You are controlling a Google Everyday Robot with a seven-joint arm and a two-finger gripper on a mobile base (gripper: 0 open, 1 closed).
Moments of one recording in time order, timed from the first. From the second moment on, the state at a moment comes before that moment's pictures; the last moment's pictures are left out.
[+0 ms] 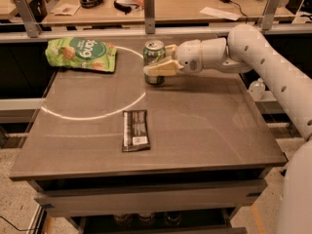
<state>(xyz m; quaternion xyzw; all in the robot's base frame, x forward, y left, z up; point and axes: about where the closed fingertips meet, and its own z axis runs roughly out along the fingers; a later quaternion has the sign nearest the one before) 0.691 -0.002 0.870 -0.52 0.59 0.38 0.49</state>
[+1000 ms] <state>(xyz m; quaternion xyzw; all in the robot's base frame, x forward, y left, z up) 0.678 -0.021 0.941 -0.61 0.48 0.27 0.57</state>
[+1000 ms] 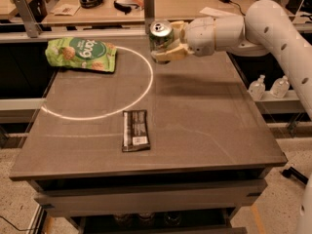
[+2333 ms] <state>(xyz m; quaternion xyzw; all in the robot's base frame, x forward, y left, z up) 0.653 -0.047 0.942 -0.84 0.32 0.04 0.43</state>
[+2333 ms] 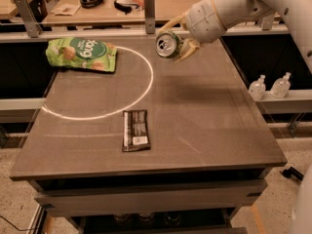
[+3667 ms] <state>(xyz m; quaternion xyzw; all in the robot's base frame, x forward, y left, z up) 0.653 -0.086 0.876 -0.96 0.21 -0.11 0.17</state>
